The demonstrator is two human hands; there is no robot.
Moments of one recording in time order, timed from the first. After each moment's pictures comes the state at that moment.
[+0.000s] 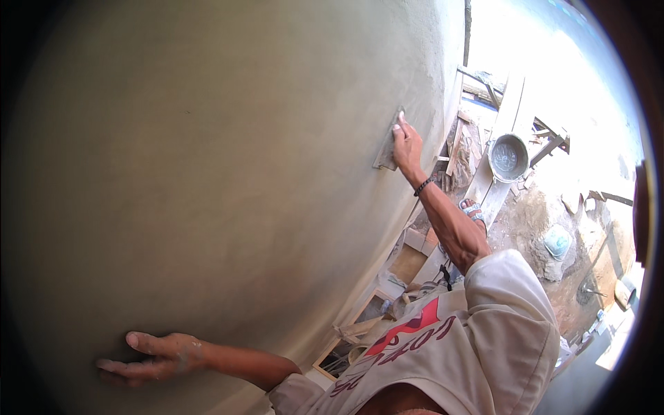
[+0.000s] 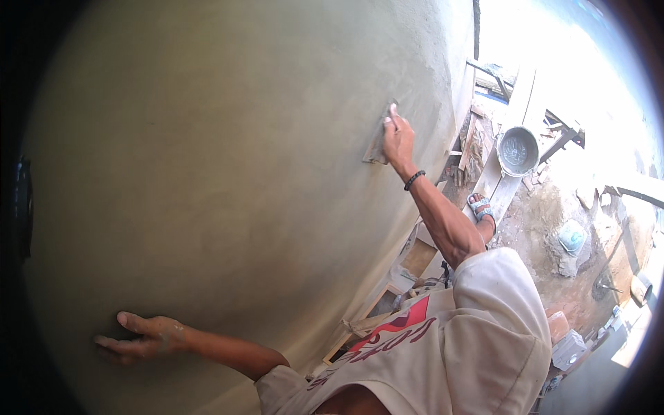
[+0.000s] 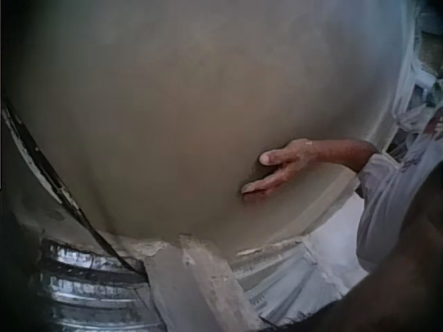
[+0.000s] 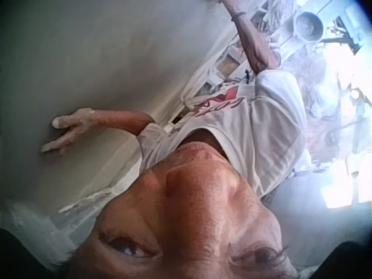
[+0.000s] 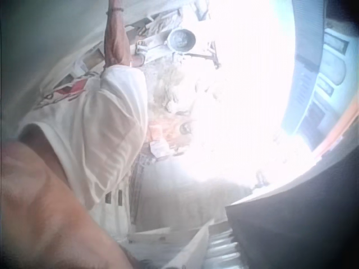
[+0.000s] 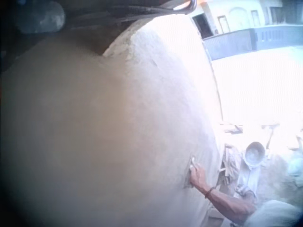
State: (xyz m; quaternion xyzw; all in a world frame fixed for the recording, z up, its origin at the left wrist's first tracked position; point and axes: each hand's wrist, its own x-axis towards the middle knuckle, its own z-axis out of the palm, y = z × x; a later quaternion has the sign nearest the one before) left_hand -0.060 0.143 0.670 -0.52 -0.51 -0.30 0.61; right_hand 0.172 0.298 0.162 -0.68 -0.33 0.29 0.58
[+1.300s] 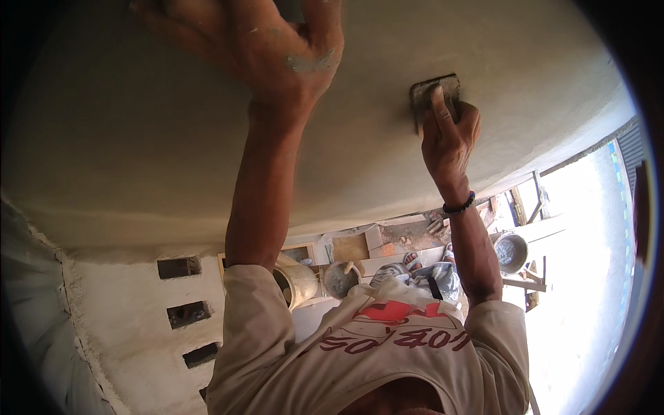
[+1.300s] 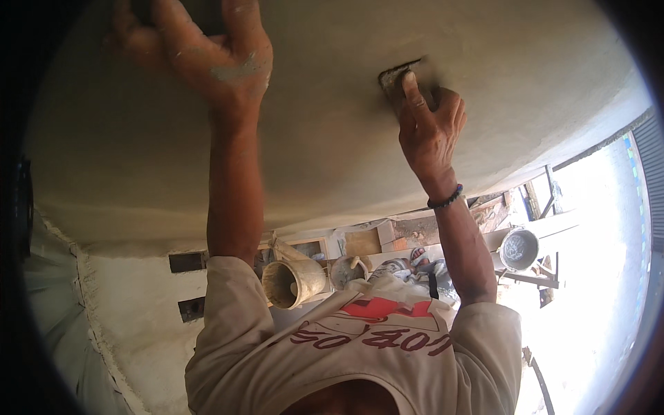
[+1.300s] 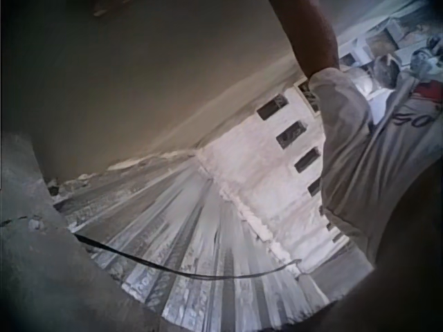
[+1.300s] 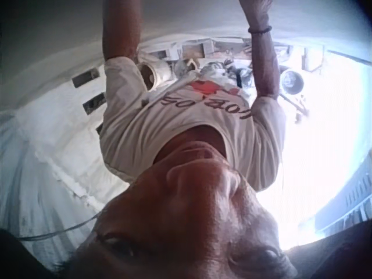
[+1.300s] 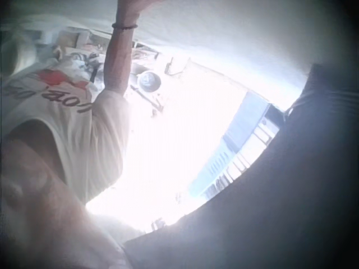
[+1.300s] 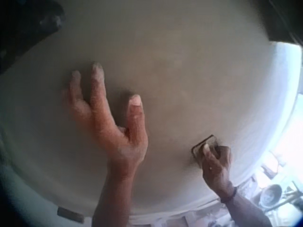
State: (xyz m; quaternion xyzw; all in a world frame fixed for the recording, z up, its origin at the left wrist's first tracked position) left_hand -0.104 0.123 0.687 -0.57 -0.41 -0.26 0.66; right_hand 0.074 0.171 0.451 -0.33 -0.71 0.06 0.62
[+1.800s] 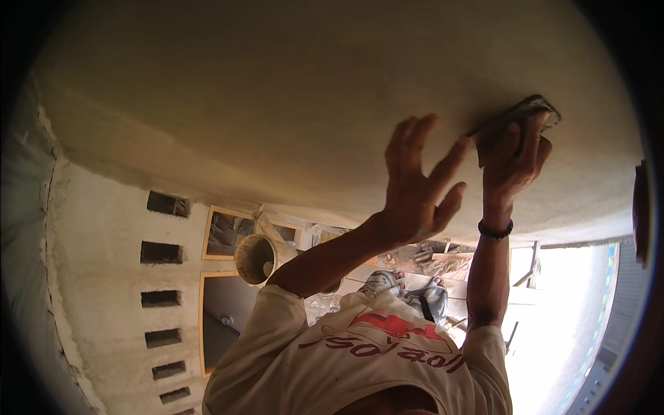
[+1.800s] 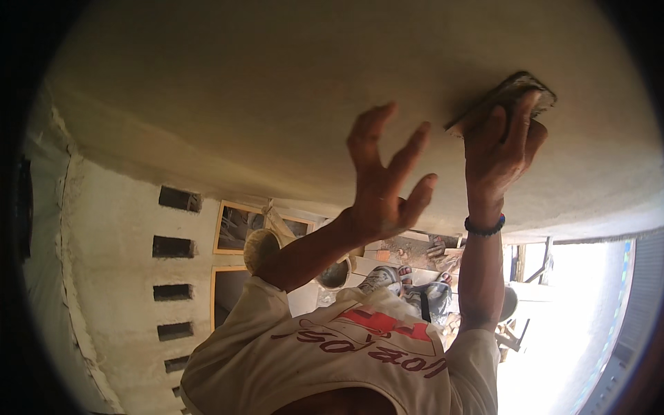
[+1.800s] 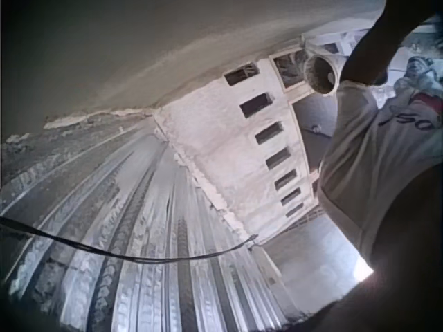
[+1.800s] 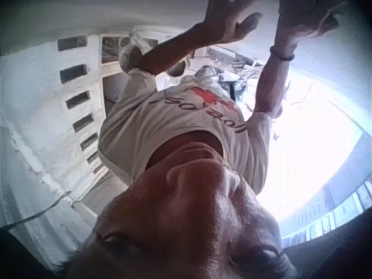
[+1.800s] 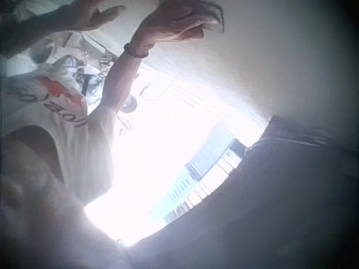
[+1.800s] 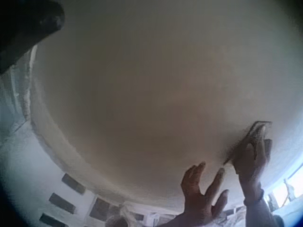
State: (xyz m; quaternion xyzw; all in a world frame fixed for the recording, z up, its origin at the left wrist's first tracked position) left_hand -0.009 0.005 0.532 -0.61 -0.65 -0.39 0.24; right_hand 0.065 0.170 0.498 -0.35 -0.67 0.07 0.65
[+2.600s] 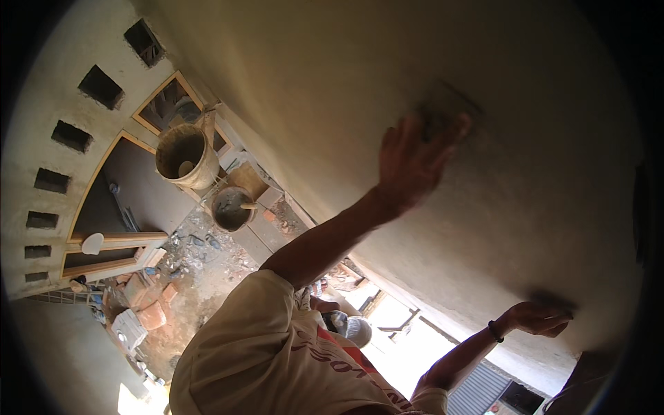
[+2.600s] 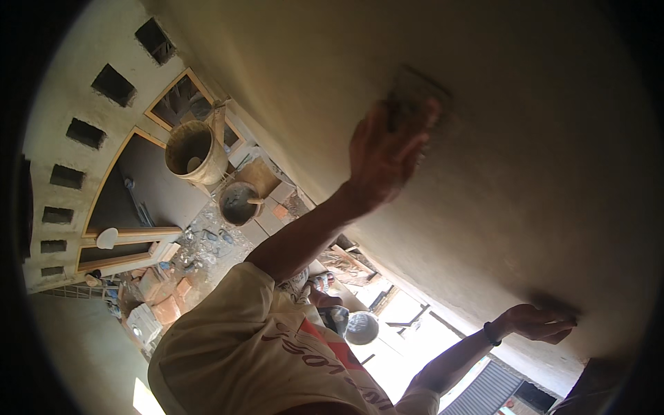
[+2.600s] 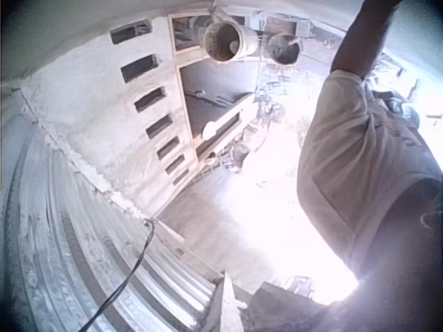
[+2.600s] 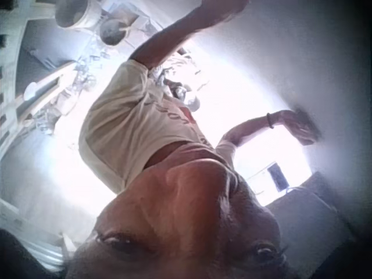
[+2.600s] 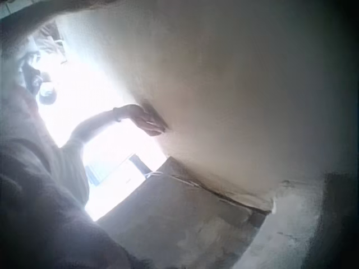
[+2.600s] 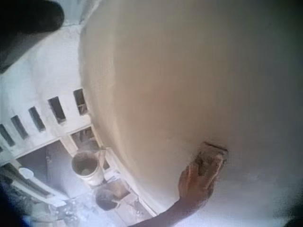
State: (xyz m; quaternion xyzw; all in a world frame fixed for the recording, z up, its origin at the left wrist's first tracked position) left_hand -0.100 0.005 0.467 -0.22 -0.75 -0.47 0.41; right_hand 0.142 0.296 0.520 -0.16 -0.69 -0.21 0.67
